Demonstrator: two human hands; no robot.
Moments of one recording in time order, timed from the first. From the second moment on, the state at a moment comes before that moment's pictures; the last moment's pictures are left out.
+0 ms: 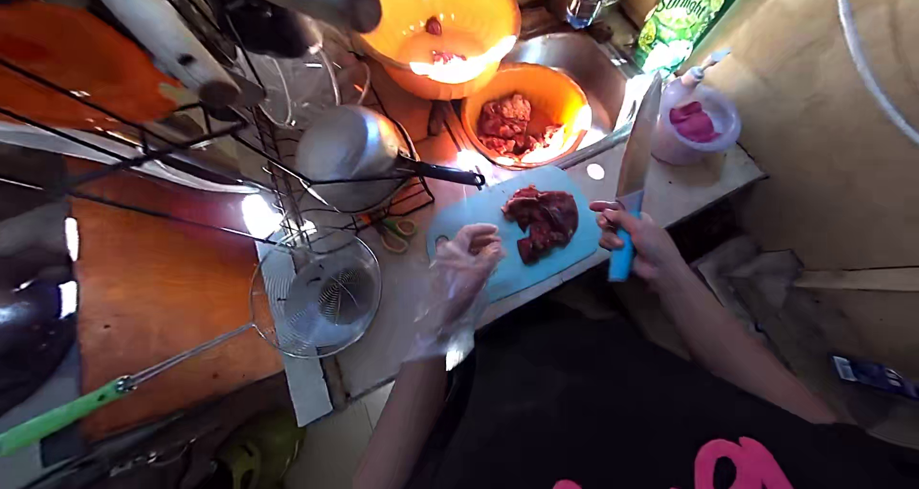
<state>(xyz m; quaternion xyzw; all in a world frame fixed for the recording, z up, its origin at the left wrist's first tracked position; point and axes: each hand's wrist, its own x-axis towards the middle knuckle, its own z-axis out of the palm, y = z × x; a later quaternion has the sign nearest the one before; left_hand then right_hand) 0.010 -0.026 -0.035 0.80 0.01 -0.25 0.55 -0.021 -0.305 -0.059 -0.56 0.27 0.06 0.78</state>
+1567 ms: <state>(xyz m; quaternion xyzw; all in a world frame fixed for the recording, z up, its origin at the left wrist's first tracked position) -0.005 -0.027 -0.128 0.91 -0.25 -0.09 0.31 -0.142 -0.298 -0.084 -0.94 0.06 0.12 0.31</state>
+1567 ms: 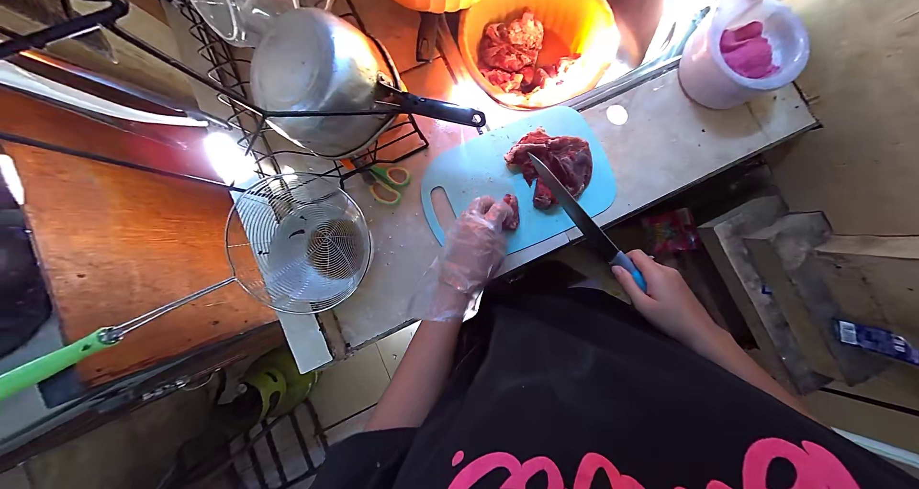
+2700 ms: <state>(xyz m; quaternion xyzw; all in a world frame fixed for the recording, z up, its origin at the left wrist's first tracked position) -0.028 -0.053 -0.162 0.92 -0.14 0.02 0.38 -0.115 -0.264 -0.066 -0.97 -0.04 0.24 0.08</state>
